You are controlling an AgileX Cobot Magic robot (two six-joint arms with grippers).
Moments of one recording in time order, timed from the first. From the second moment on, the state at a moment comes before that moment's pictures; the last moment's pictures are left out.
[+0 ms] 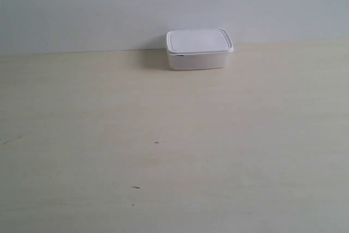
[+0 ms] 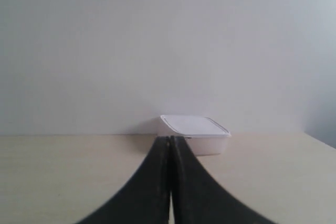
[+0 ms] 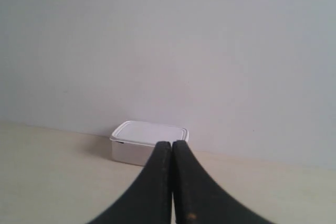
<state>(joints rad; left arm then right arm) -0.30 0.10 0.00 -0.48 -0.15 0.26 0.31 0.22 0.00 0.14 -0.23 -0.23</state>
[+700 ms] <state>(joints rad) -0.03 0.01 0.00 -0.49 0.12 0.26 0.19 0.07 0.00 0.10 0.15 -0.23</state>
